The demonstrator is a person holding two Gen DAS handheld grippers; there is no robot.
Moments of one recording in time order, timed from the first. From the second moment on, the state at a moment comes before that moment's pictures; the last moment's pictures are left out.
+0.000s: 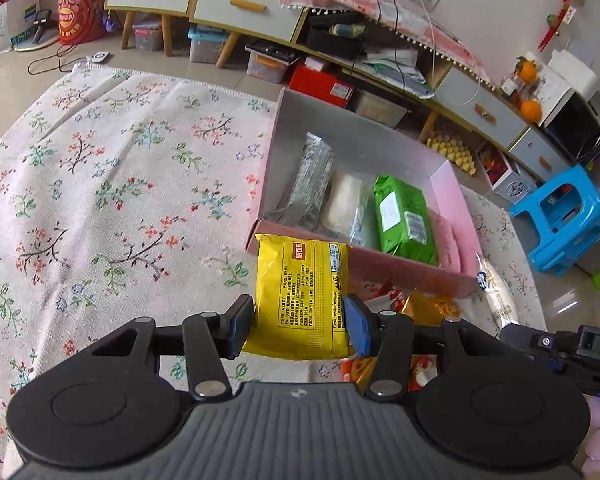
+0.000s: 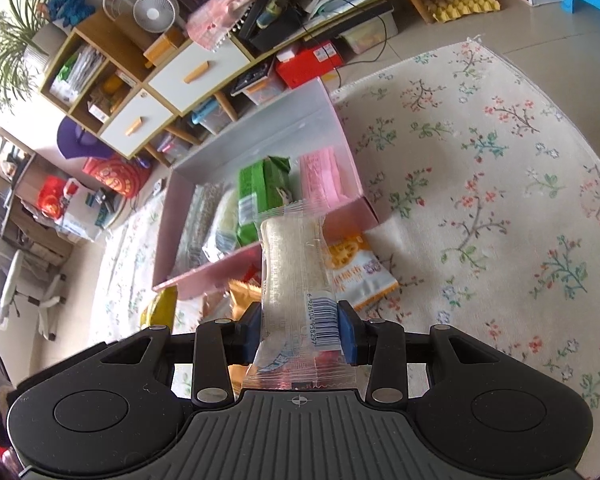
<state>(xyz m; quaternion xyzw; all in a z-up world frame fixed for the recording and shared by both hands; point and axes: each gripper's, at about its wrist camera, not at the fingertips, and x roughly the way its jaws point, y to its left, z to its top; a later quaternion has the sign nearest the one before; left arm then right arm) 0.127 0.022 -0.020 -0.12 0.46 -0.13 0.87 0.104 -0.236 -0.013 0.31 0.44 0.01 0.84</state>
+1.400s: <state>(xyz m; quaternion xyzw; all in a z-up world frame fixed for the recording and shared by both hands) 0.164 0.007 -0.021 -0.12 0.45 -0.15 0.87 0.143 -0.213 -0.016 0.19 0.47 0.02 0.86</state>
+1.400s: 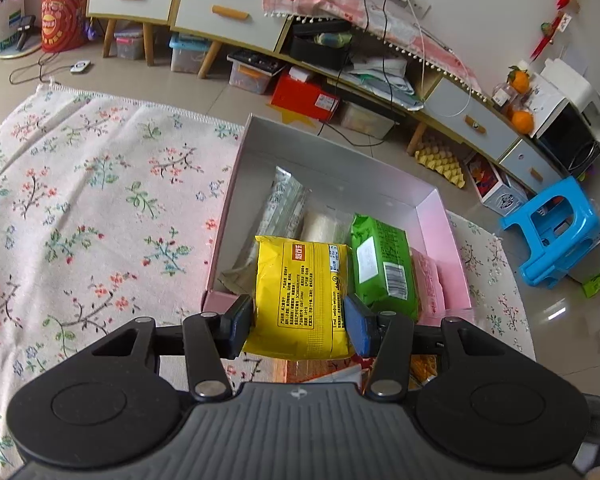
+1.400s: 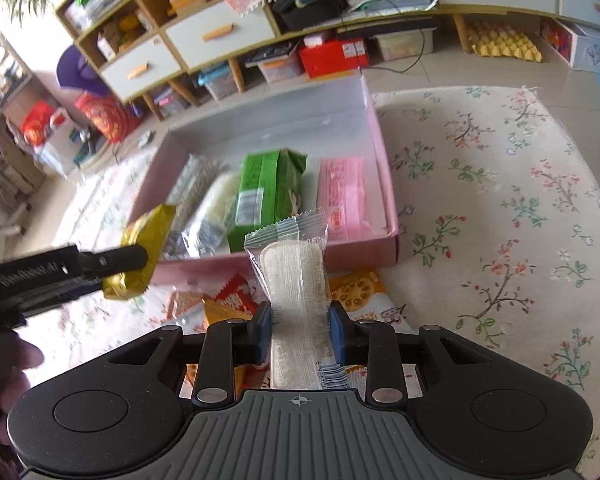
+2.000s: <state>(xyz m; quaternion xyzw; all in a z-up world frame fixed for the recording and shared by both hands) 0.226 -0.032 -0.025 -0.06 0.40 -0.21 0.89 0.228 -0.248 -0.008 0.26 0.41 0.02 0.88</state>
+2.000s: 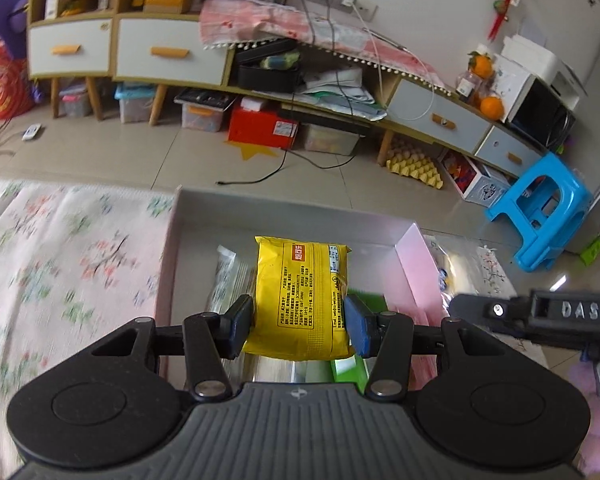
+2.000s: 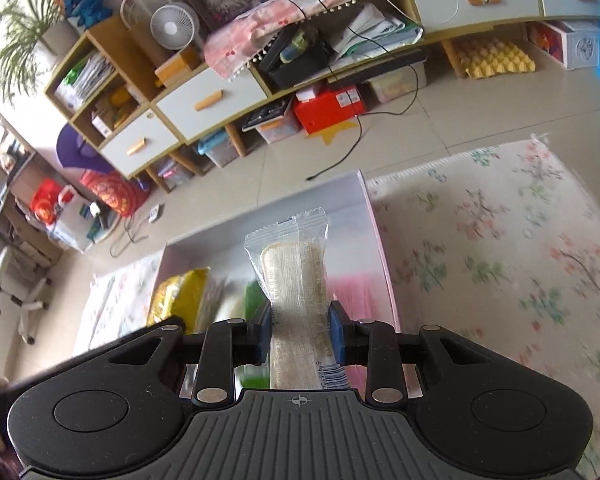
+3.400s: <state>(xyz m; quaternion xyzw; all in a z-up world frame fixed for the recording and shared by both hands) 0.162 -0.021 -0.003 0.00 0.40 -0.21 0.89 0.160 -0.230 0.030 0.18 0.38 0.00 0.90</state>
